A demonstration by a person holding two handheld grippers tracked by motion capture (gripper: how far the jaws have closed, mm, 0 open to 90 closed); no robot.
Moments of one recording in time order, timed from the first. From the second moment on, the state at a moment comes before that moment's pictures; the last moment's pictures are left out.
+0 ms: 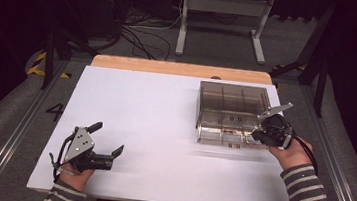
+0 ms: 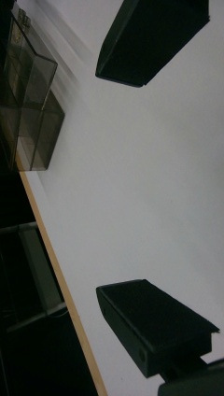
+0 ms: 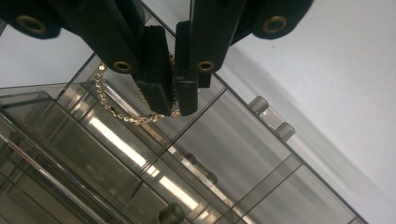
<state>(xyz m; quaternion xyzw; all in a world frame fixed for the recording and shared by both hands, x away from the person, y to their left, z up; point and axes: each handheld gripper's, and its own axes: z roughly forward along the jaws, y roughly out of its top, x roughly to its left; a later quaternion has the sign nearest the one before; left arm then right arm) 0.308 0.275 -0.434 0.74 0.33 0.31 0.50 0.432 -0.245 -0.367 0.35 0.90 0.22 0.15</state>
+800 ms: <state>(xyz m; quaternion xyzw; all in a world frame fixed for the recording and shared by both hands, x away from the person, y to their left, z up) 0.308 0.274 -0.434 0.74 0.33 0.31 0.50 0.444 -0.247 -0.381 0.37 0.90 0.20 0.13</state>
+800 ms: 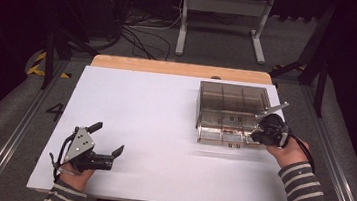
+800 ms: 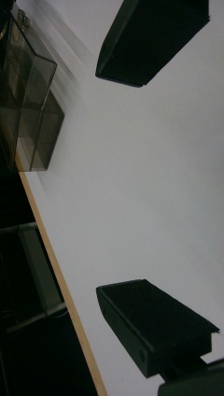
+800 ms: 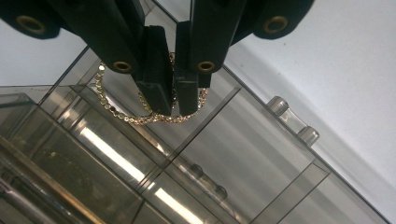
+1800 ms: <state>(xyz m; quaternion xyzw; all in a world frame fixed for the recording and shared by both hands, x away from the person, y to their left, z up) 0.309 0.274 -0.434 0.74 0.33 0.31 0.50 0.447 -0.243 -0.389 0.37 0.90 0.19 0.10</state>
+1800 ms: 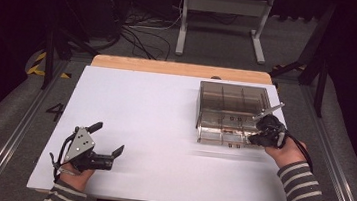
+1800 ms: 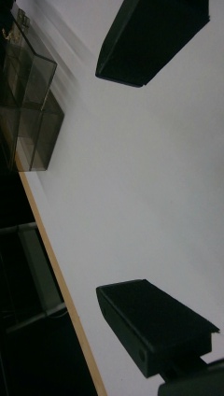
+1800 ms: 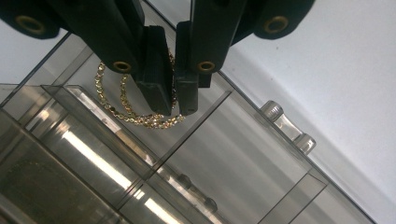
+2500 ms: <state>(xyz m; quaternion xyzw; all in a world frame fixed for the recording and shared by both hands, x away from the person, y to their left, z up) 0.309 0.275 -0.435 0.74 0.33 0.31 0.50 0.438 -0.247 -0.374 0.36 0.90 0.22 0.13</state>
